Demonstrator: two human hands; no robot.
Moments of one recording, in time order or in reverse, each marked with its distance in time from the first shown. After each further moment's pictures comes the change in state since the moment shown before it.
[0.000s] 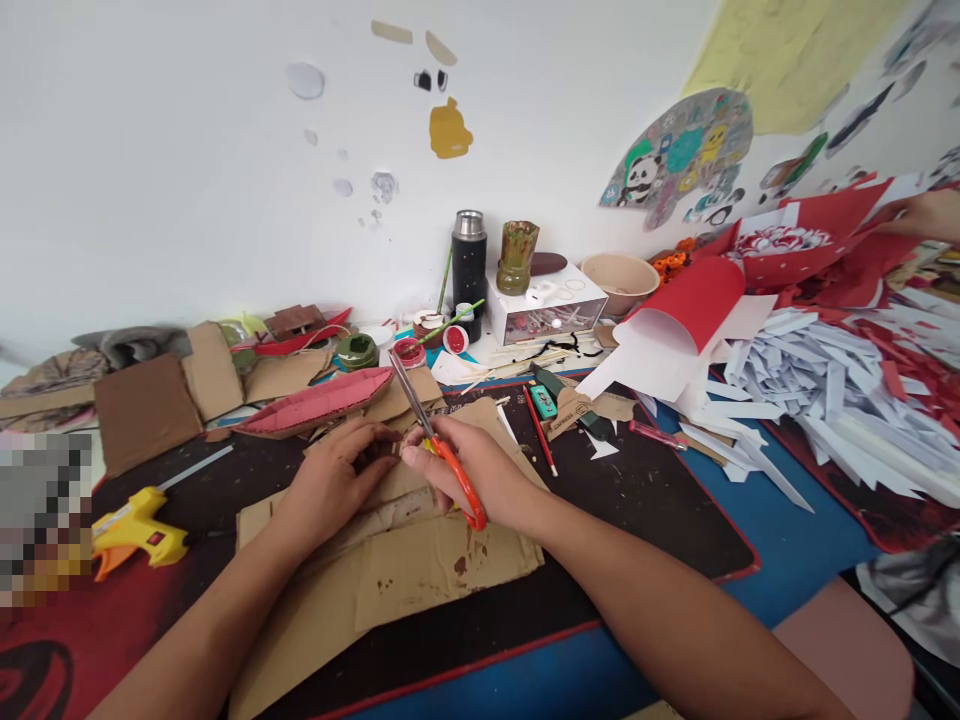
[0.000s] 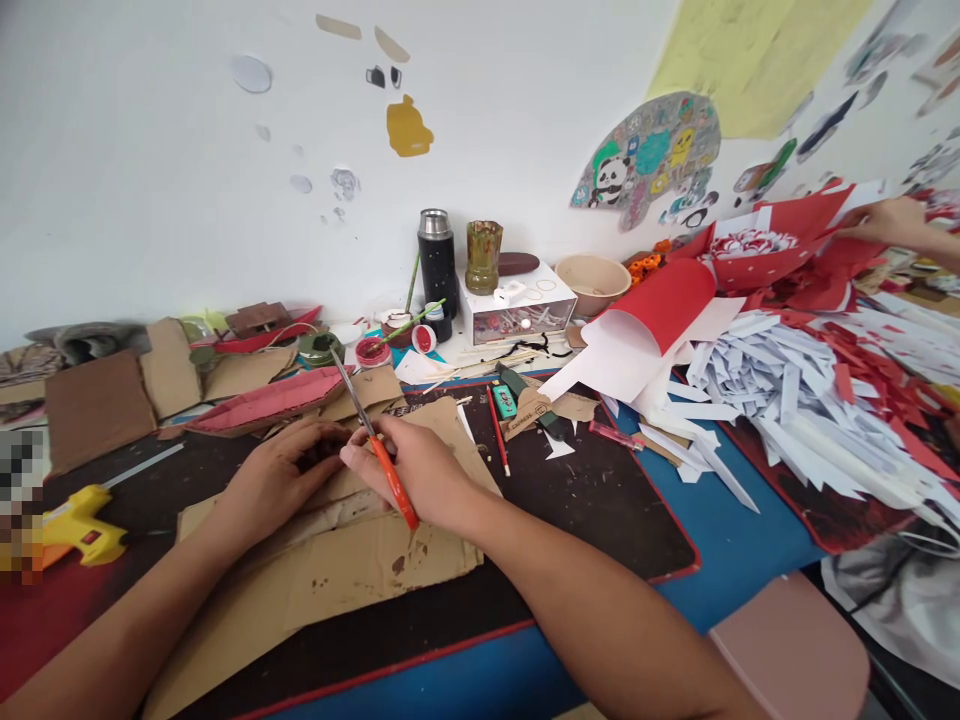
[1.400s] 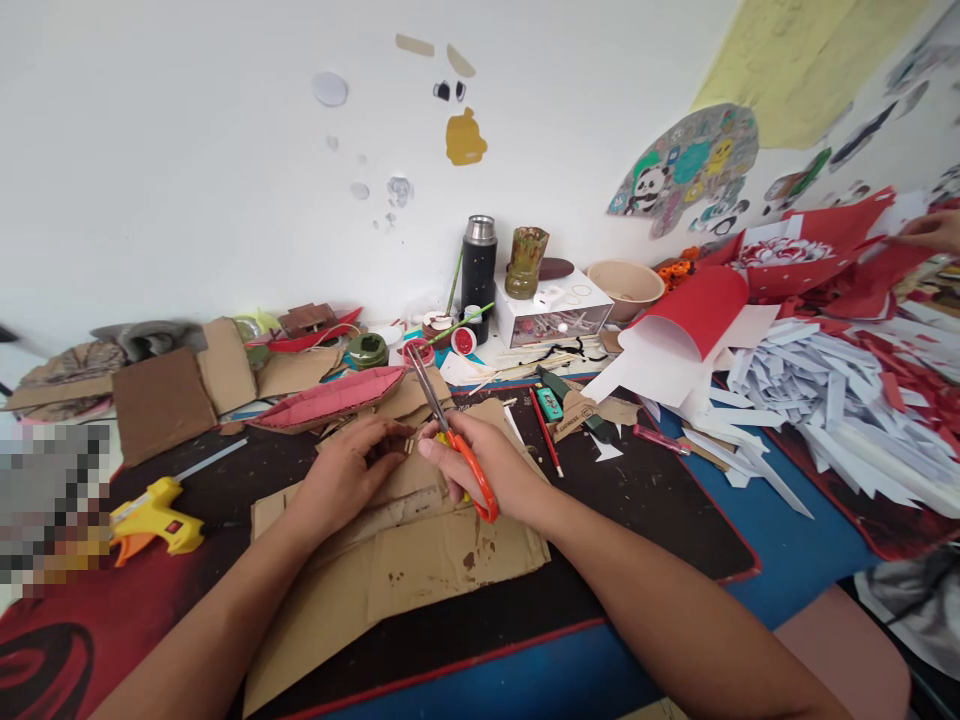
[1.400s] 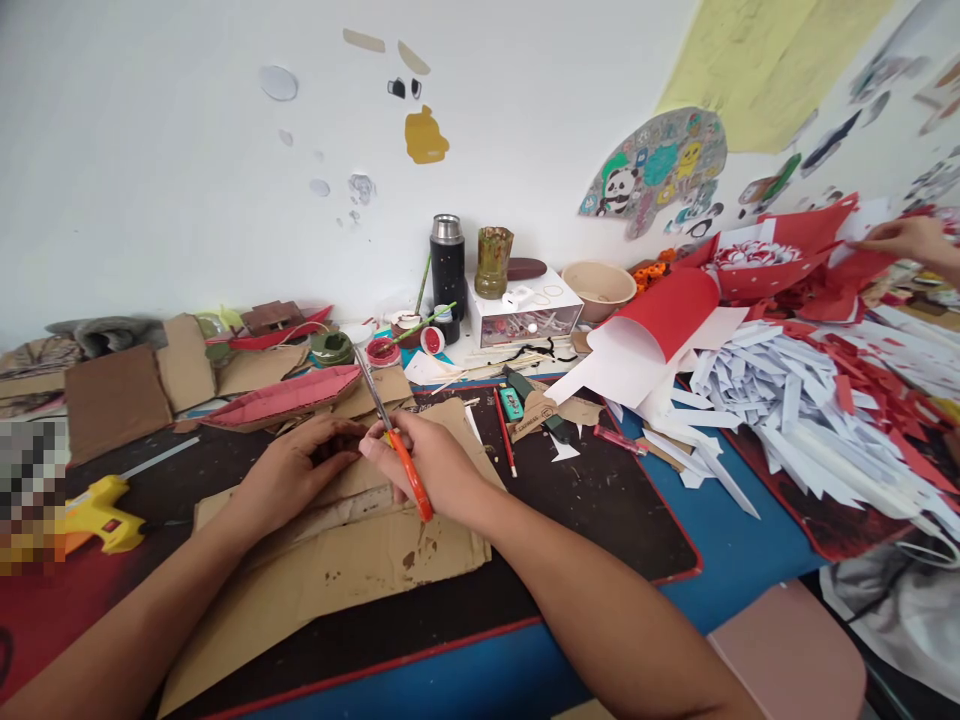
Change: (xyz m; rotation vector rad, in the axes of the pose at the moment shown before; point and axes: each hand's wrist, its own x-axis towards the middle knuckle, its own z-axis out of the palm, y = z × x) left_hand 0.003 0.000 -0.001 -0.041 -0.026 -0.011; right_hand 0.000 -0.004 -0.003 -0.007 0.024 -0.004
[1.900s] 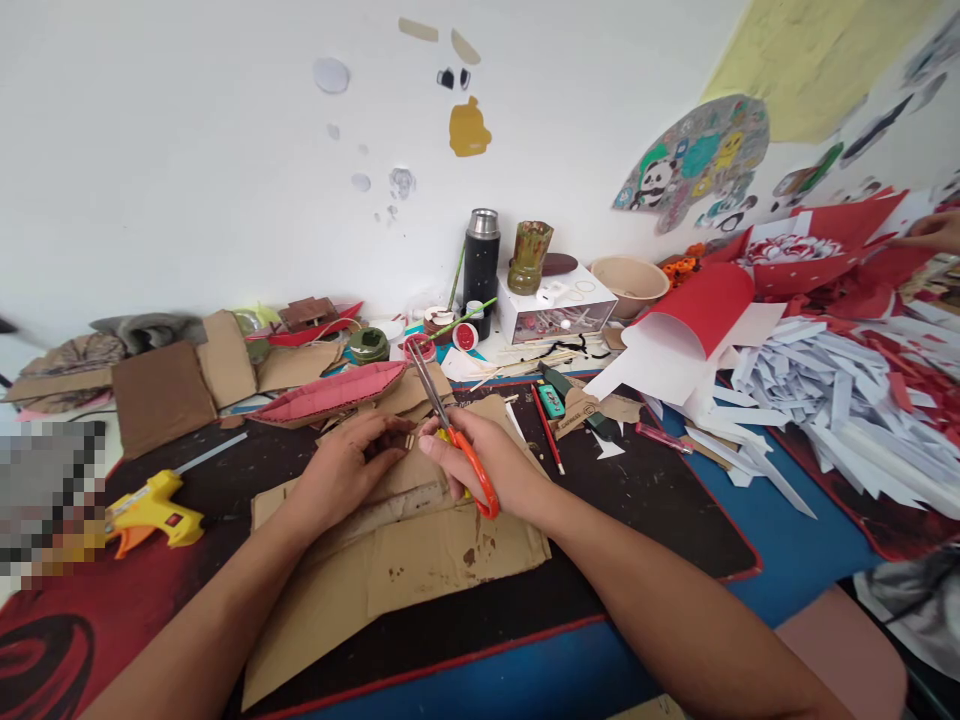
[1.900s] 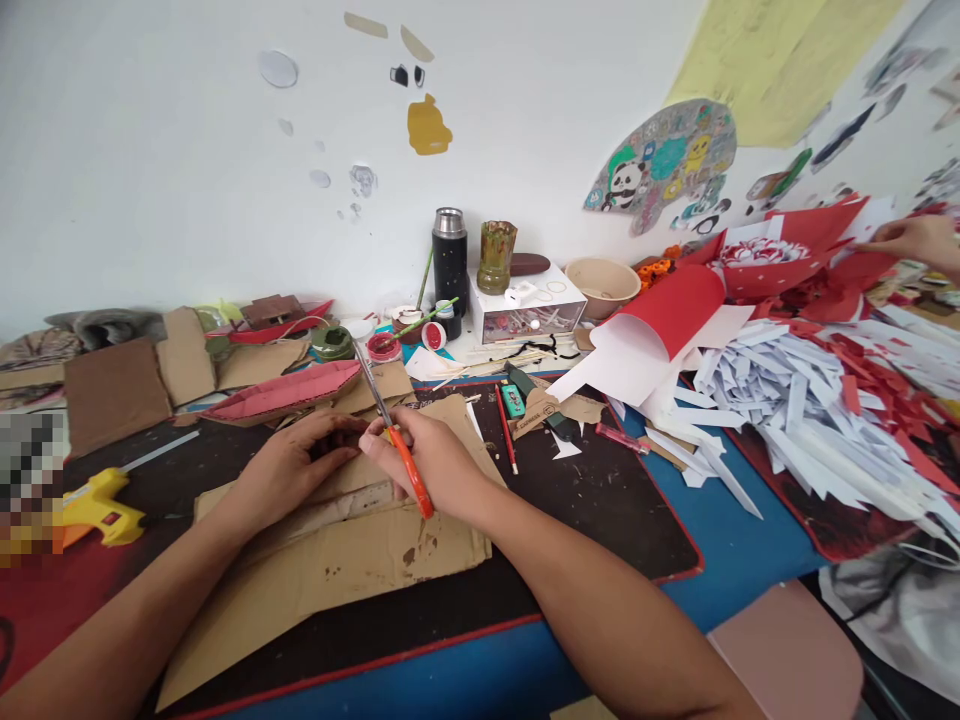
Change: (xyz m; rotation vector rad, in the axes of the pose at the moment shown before) left_hand 0.000 -0.001 -0.001 -0.026 -0.023 -0.023; right_hand 0.002 0.007 0.000 0.002 -0.011 -0.008
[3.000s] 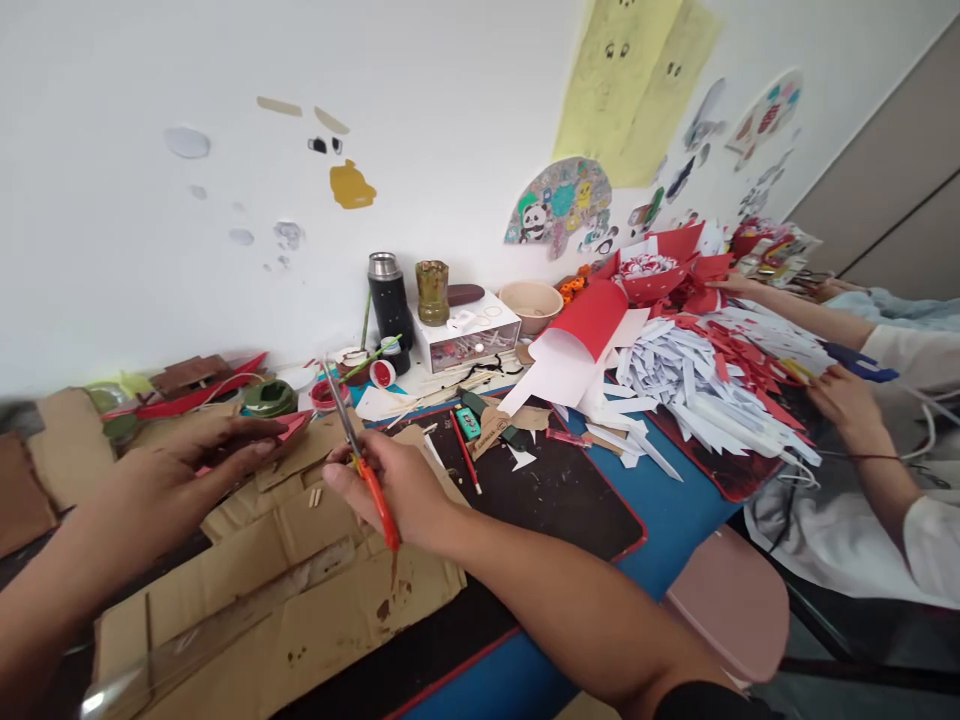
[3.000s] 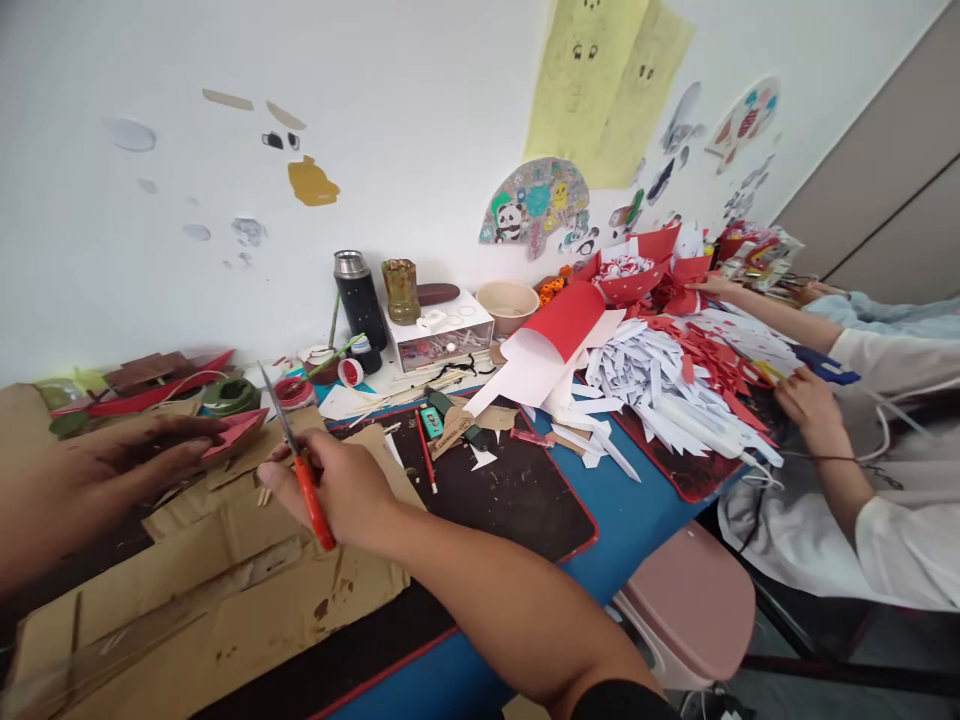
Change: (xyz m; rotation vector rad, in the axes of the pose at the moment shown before) left_hand 0.045 0.071 -0.079 0.123 0.065 -0.277; right_hand 0.006 0.006 0.002 -0.029 0.247 -0.183
